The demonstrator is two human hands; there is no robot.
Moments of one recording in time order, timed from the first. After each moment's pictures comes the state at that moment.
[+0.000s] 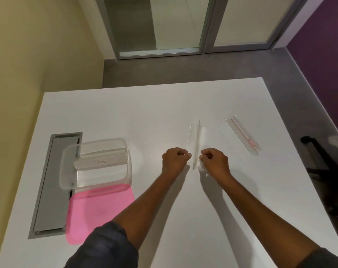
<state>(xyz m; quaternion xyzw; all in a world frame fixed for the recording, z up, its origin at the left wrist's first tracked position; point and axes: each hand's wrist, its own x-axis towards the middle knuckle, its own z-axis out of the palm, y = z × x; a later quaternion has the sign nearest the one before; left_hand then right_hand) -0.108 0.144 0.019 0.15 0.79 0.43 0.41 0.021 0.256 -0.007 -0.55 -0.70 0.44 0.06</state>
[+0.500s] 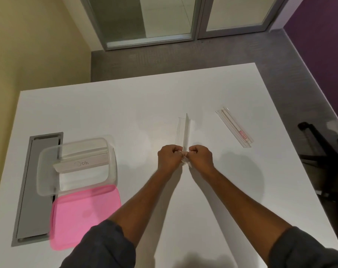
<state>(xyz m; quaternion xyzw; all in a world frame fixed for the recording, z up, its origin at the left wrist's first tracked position) -0.089 0.181 -0.020 0.11 0.81 0.40 0.42 0.012 0.272 -0.042 -0.58 -0.64 0.50 0.03</state>
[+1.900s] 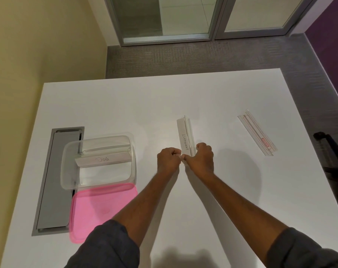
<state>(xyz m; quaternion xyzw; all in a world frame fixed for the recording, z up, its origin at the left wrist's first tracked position) -0.147 0.132 -0.037 0.11 0.84 0.38 0.38 -0.051 0.223 -0.051 -0.55 -0.75 0.36 0.00</state>
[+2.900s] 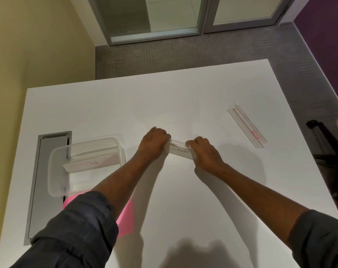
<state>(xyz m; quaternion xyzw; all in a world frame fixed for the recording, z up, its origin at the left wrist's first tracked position) -0.211 0.160 -0.021 0.58 0.79 -0.01 0.20 -0.007 0.278 -0.041 -0.29 -0.93 0.20 -0.12</state>
